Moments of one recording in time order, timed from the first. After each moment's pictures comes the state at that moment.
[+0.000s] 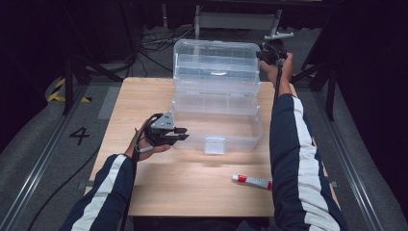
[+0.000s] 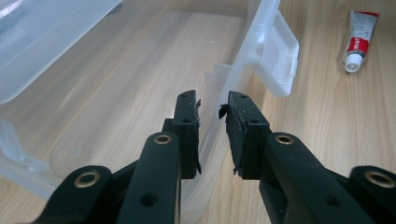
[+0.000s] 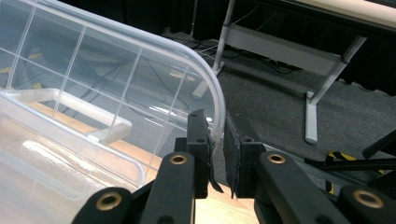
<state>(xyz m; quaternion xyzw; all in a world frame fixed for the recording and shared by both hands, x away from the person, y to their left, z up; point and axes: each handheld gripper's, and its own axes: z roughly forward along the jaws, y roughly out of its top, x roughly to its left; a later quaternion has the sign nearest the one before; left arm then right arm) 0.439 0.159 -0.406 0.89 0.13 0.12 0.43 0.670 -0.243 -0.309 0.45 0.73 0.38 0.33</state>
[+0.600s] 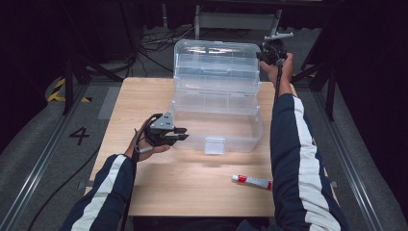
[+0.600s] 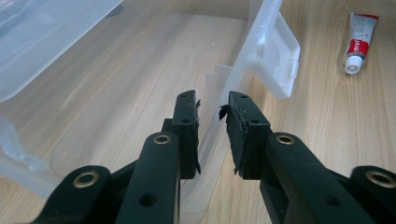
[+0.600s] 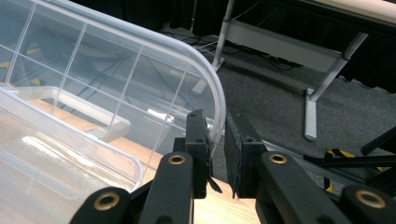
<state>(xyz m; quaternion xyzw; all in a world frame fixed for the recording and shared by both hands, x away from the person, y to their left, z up) 0.438 0.160 -0.407 0.88 0.13 0.12 0.43 0.672 -0.244 -0.310 0.45 0.74 0.38 0.33</state>
